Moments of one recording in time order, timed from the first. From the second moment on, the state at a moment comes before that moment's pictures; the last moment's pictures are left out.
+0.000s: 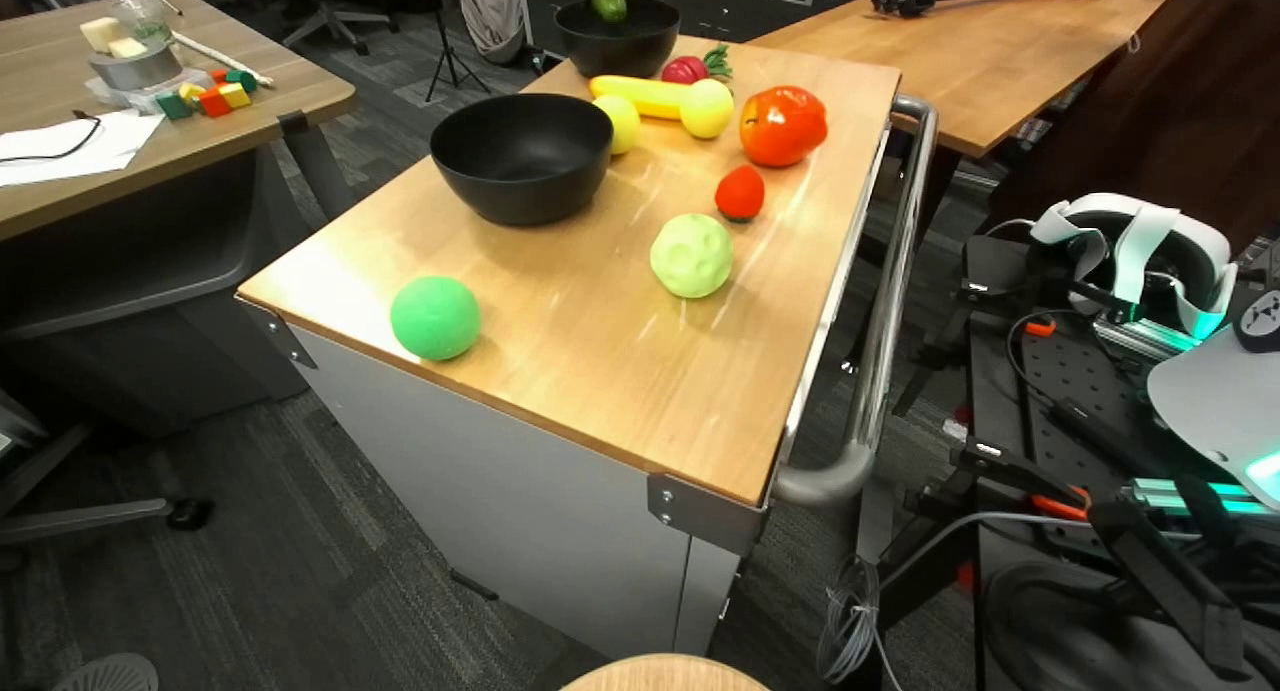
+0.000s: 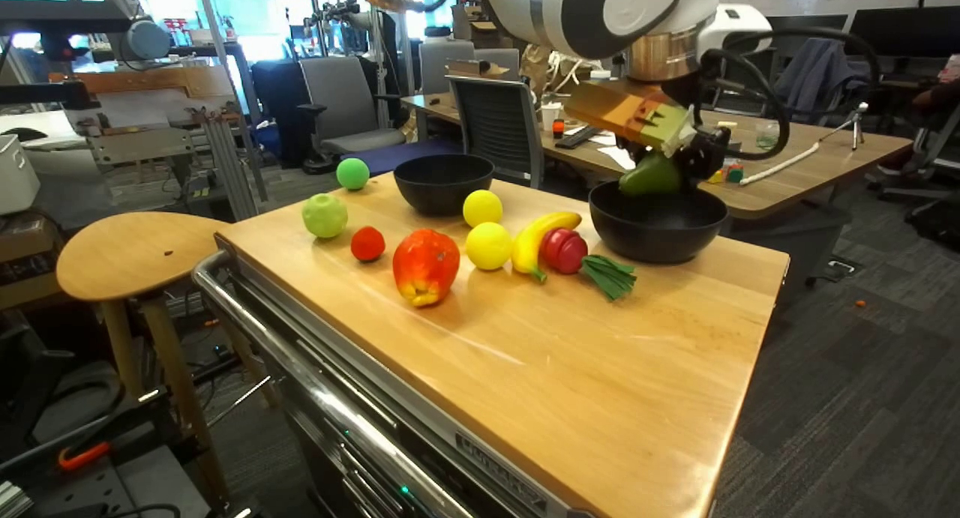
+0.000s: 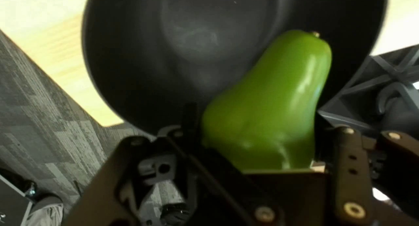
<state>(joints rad) -0.29 0.59 -0.06 -1.54 0.19 2.55 -0.17</state>
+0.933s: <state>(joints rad) -0.39 0.11 -0.04 -2.23 0.58 2.77 -0.63</state>
